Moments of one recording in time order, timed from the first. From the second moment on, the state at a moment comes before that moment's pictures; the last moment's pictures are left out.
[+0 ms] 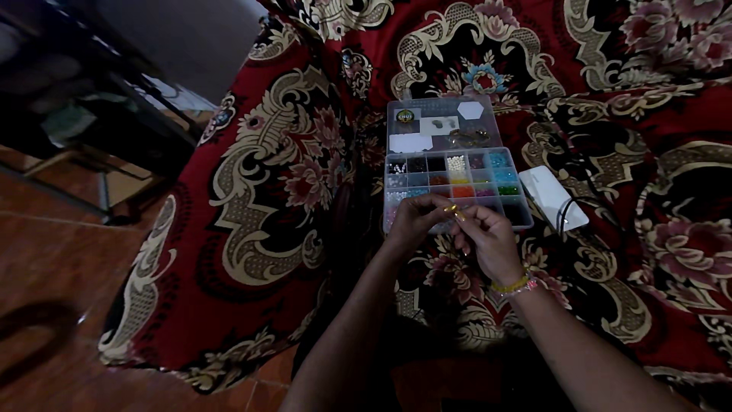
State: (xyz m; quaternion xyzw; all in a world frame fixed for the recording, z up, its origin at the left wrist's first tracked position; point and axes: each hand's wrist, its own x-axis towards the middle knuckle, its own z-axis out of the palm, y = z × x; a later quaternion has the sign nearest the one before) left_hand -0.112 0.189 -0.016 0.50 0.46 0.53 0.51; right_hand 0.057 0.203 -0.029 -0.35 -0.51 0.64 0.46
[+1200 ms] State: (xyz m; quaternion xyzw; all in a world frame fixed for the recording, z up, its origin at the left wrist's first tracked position) left_hand -0.111 0.189 -0.010 0.44 0.47 0.51 0.56; right_hand 0.056 0.201 -0.024 -0.37 -0.54 0.61 0.46
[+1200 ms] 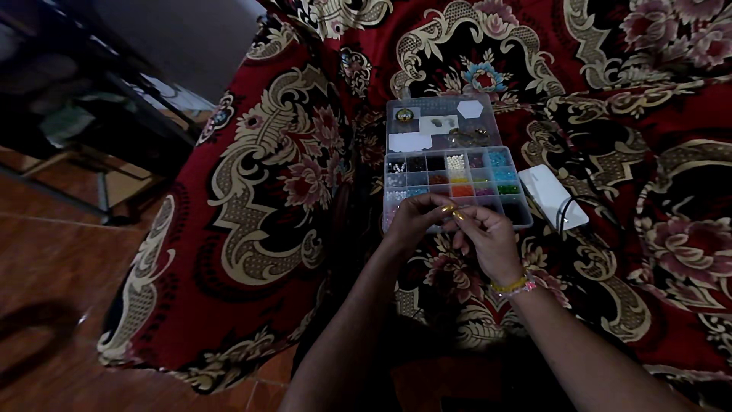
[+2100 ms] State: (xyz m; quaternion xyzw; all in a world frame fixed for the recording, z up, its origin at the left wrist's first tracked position) left_hand -0.115 0.189 -0.014 0.48 0.48 0.55 0.49; right_hand 0.058 0.202 -0.030 -0.33 -0.55 0.62 0.45
